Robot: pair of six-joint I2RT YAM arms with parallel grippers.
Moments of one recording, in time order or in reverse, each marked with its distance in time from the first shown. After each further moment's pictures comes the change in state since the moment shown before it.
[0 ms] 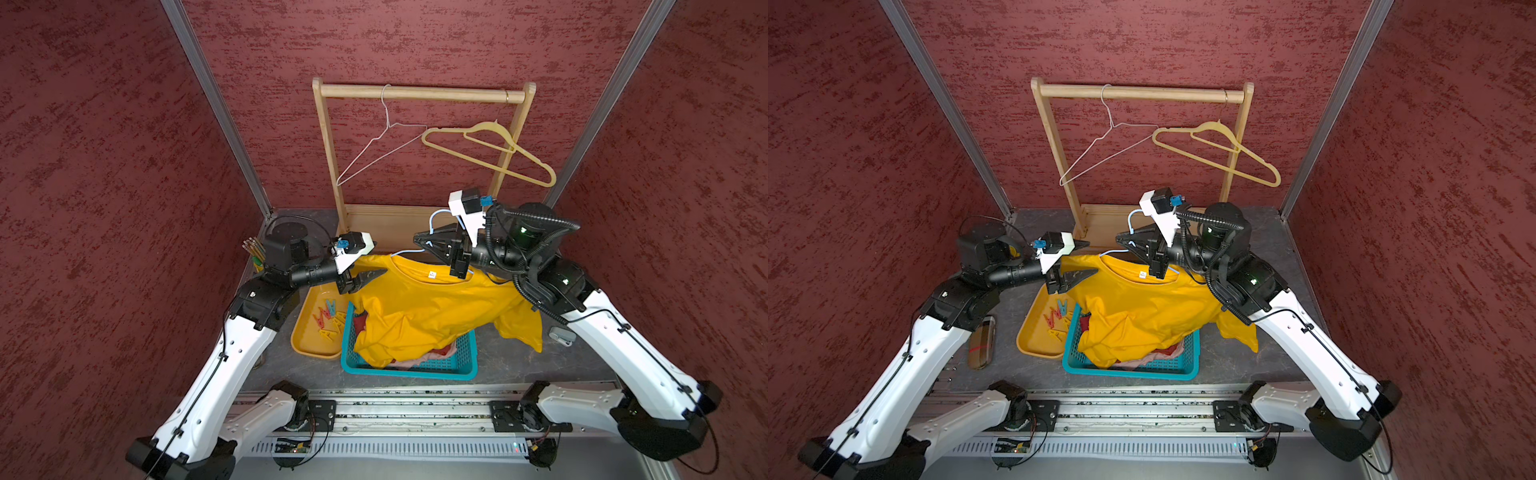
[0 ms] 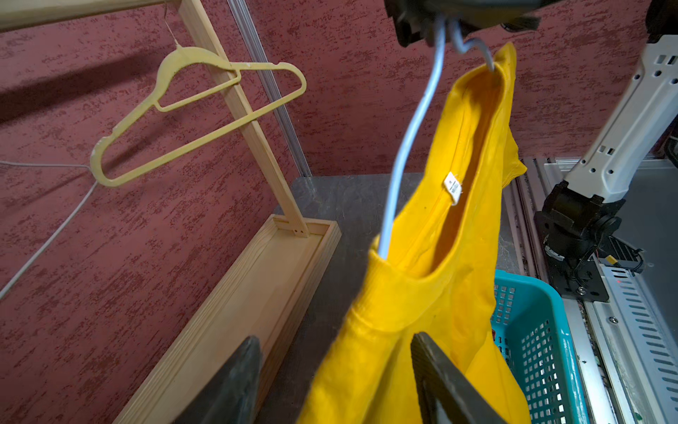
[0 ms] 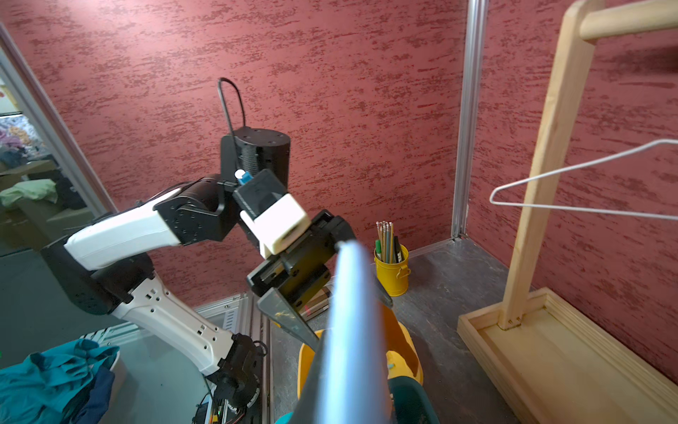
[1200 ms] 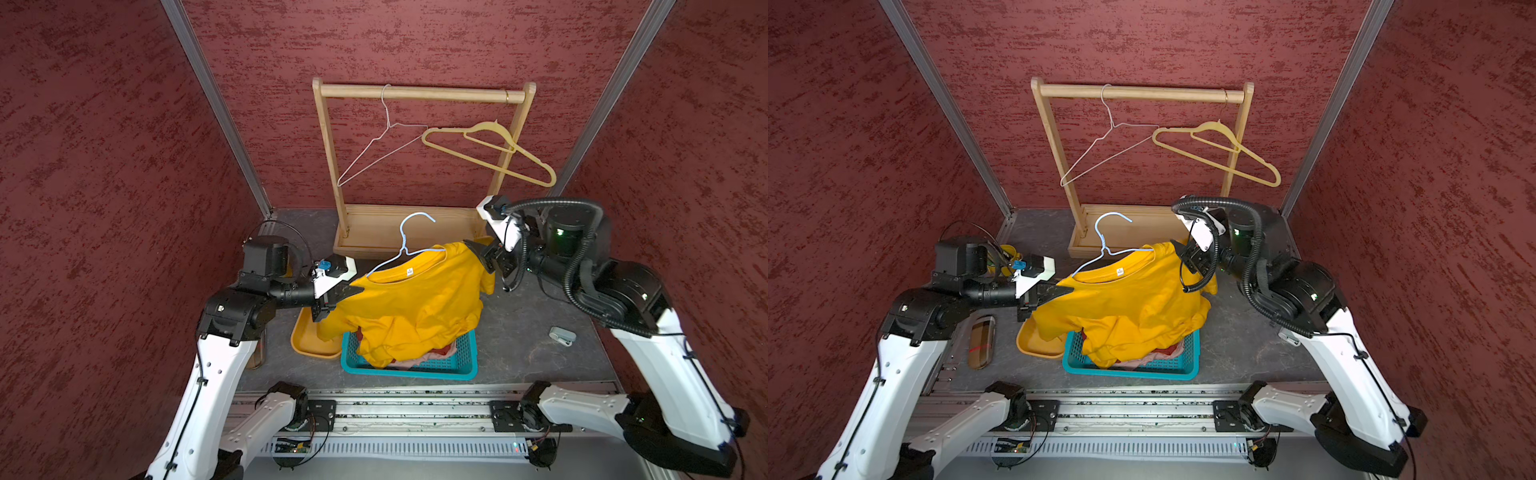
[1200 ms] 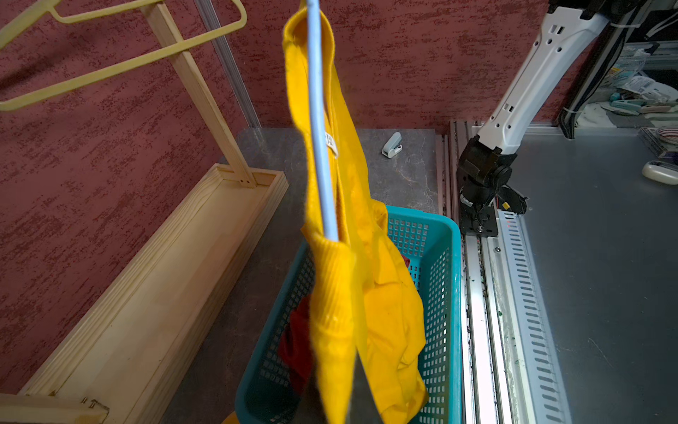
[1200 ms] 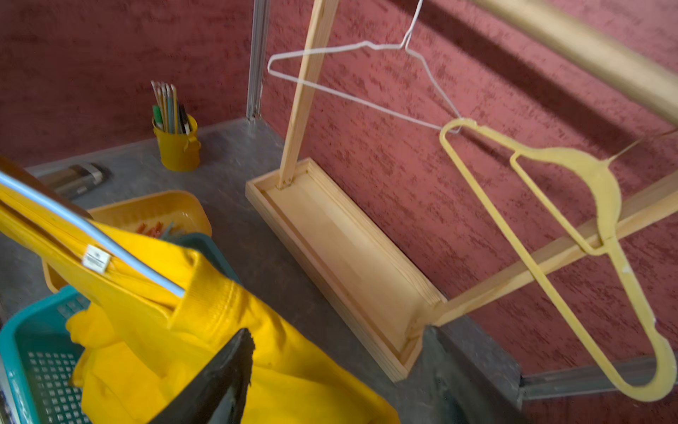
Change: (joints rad) left arm 0.148 -0.069 0.115 -0.550 0.158 0.231; right arm -0.001 -0.047 0.275 -0.681 0.764 -0.456
